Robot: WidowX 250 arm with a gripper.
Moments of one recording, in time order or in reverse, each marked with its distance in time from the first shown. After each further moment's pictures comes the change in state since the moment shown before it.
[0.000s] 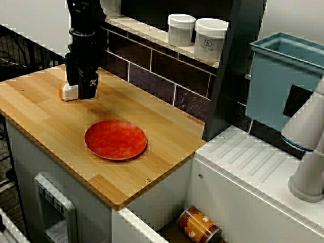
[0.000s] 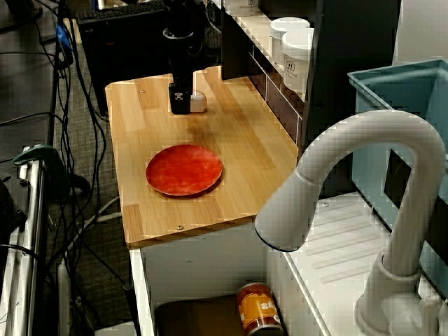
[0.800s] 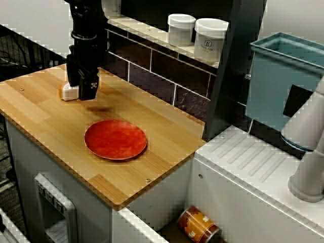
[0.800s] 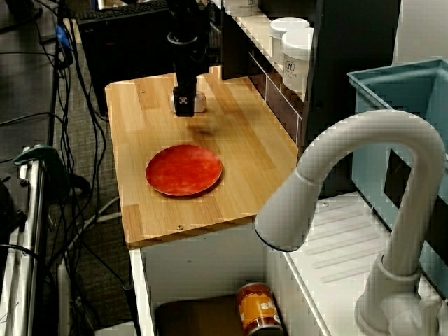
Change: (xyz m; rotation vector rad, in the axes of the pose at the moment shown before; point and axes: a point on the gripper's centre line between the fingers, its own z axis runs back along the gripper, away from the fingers) arm 0.004 0.005 -0.011 0.036 0.011 -0.002
